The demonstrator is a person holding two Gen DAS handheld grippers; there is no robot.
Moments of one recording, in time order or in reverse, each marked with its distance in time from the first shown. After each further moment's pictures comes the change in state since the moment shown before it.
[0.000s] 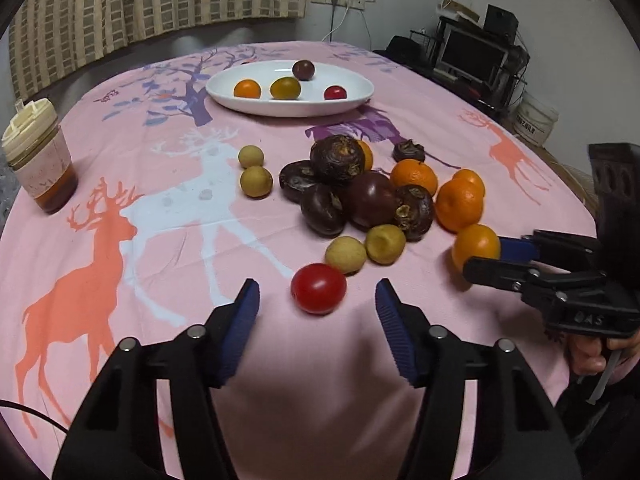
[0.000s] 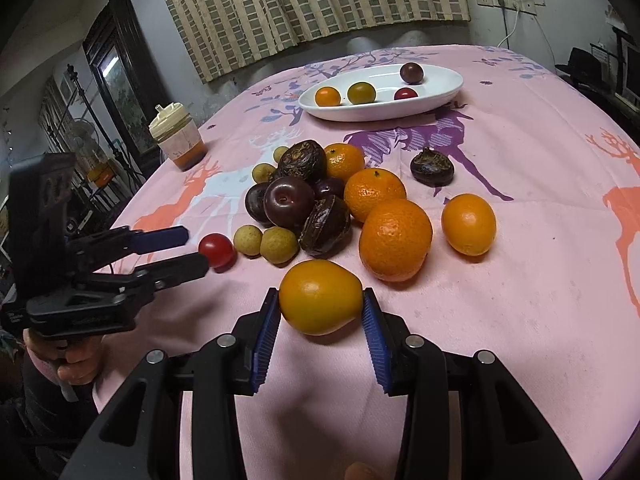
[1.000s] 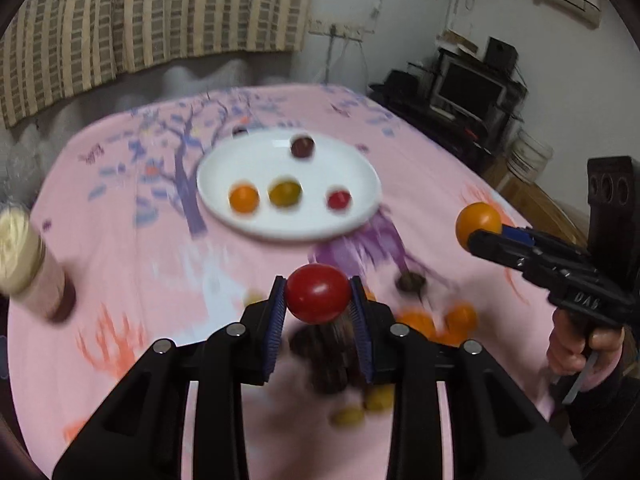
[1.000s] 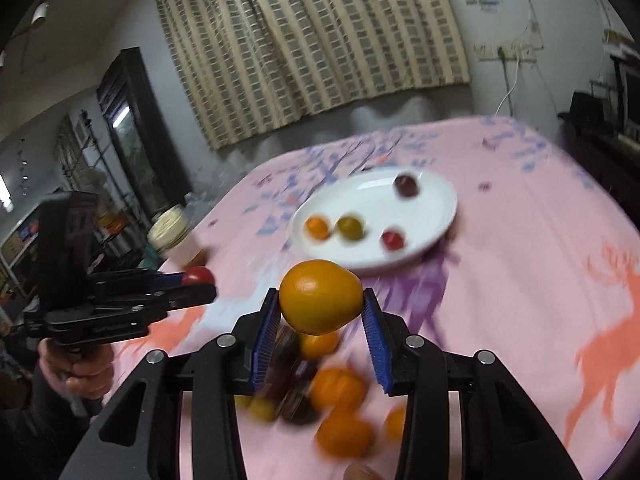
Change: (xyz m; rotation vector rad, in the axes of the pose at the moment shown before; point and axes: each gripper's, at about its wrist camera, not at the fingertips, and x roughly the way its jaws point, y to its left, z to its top) left arm 0.004 0.021 0.144 -0.023 -0.085 -0.042; right arm -0.019 -0.036 0.130 -0.002 -0.229 0.020
